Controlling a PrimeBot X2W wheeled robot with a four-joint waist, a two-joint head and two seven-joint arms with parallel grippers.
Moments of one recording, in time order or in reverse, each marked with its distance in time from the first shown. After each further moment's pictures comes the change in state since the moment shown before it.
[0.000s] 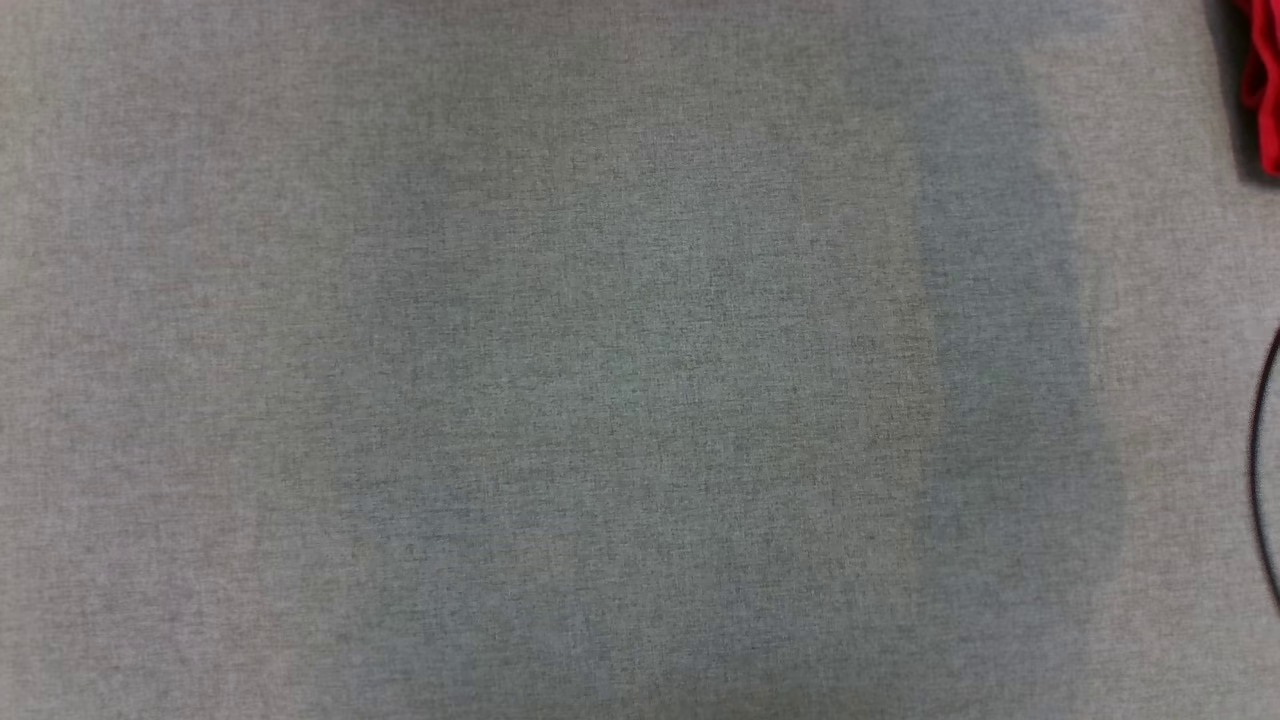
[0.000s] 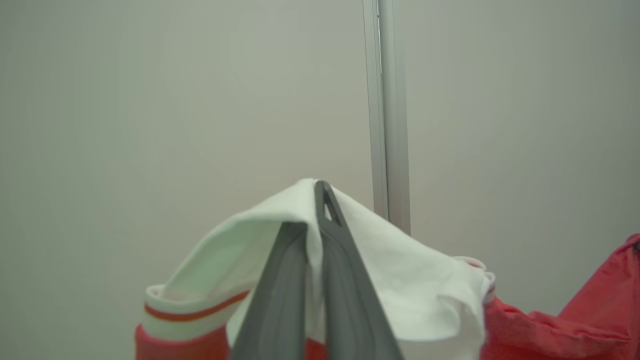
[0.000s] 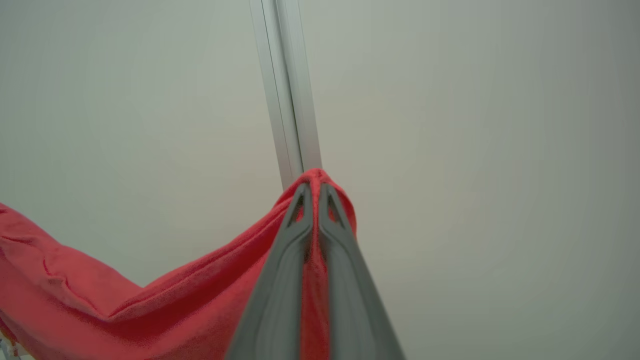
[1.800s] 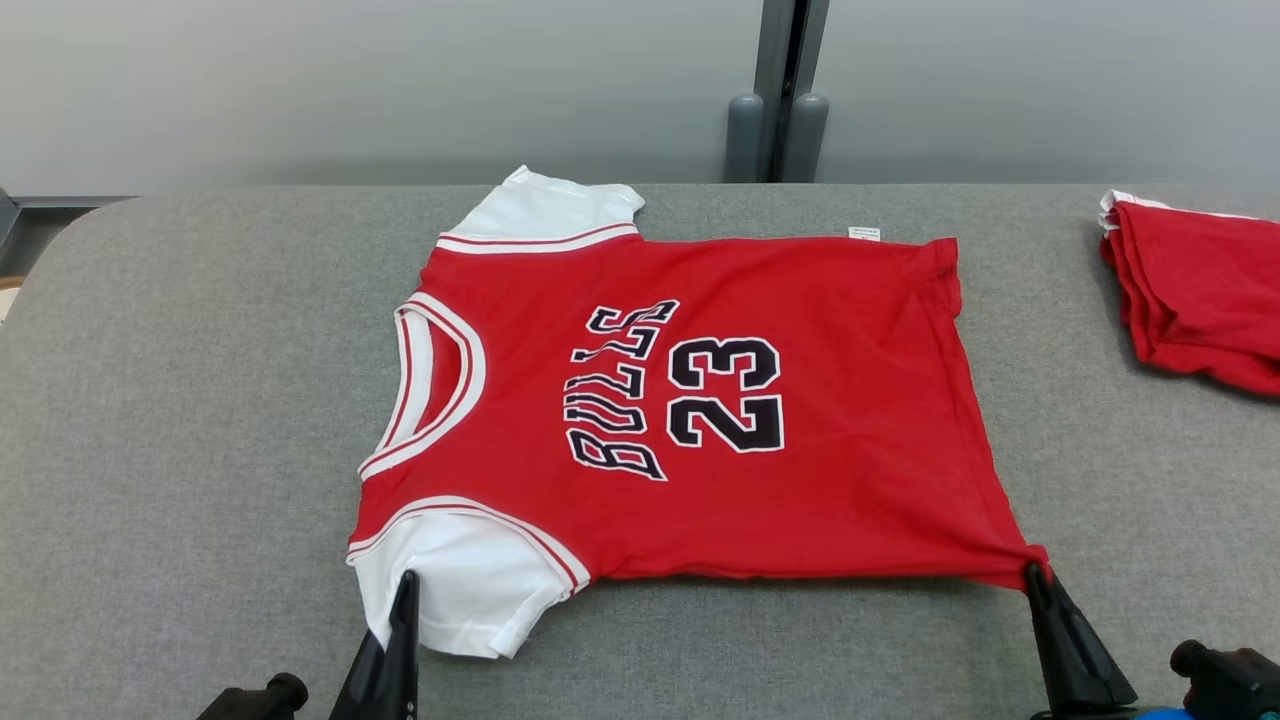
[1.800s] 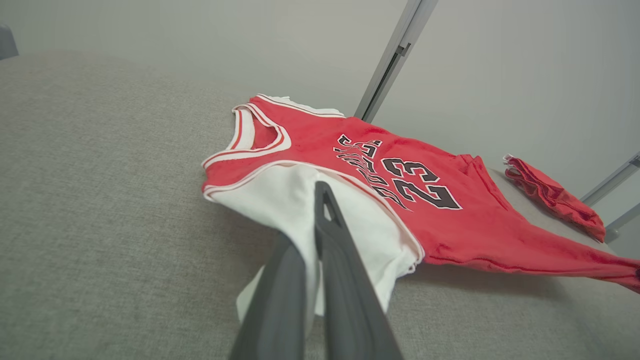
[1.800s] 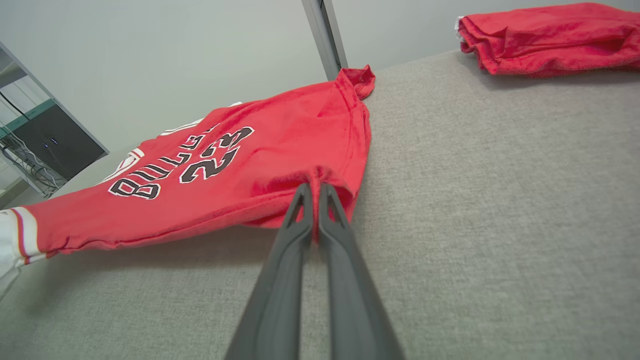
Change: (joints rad) left arm 1.846 -0.010 0.132 -0.806 -0.038 0.165 0.030; right arm 1.659 0.036 -0.026 -0.699 0.068 0.000 0.024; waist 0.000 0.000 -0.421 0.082
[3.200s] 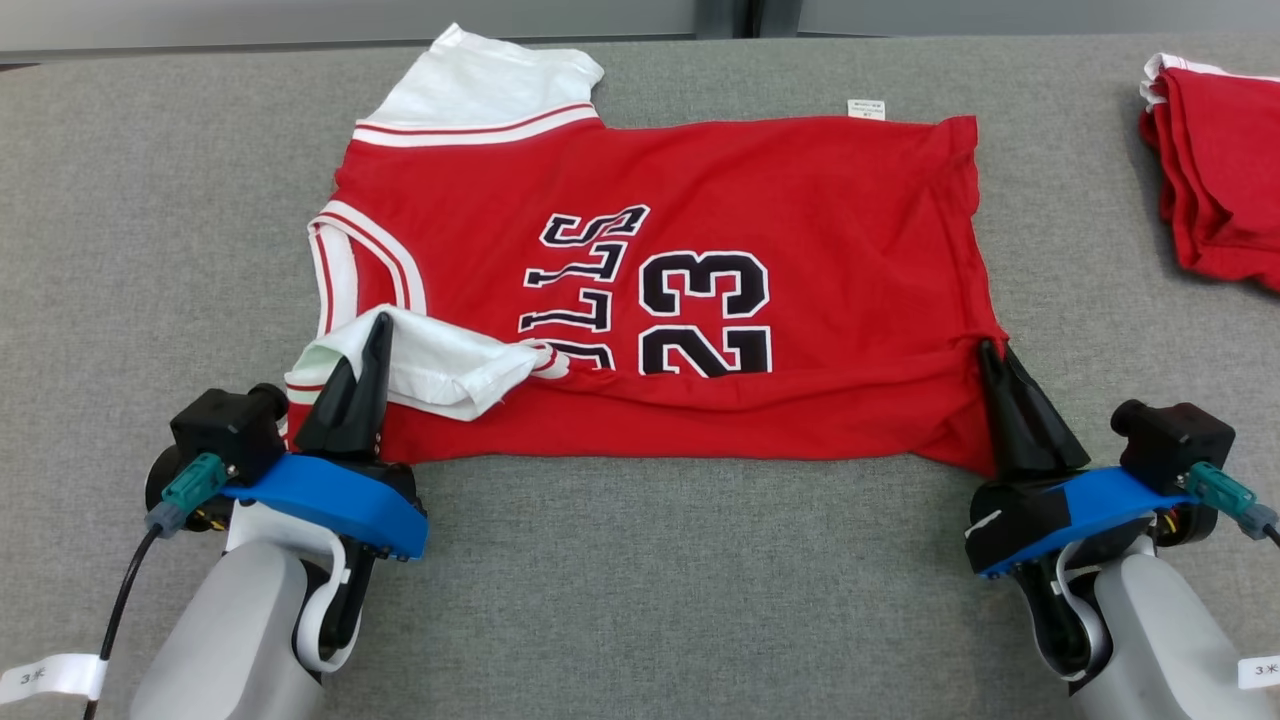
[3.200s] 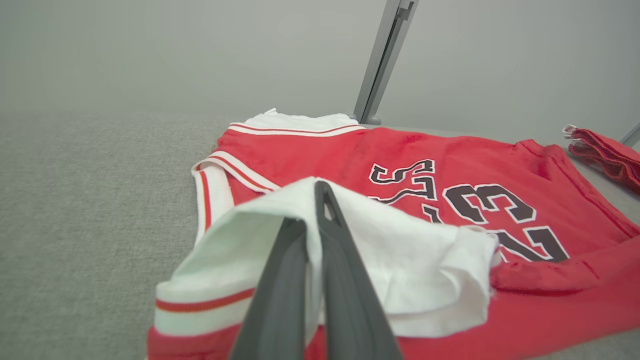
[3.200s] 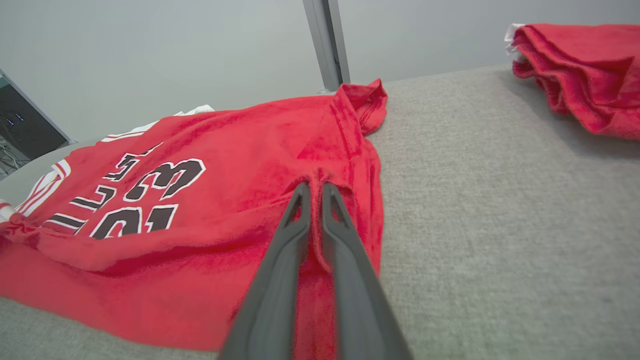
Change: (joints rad) left arm -0.563 0.030 -0.031 0.425 0.048 -0.124 0.008; right arm -0.470 0.007 0.049 0.272 -0.070 0.000 0.006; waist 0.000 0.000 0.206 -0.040
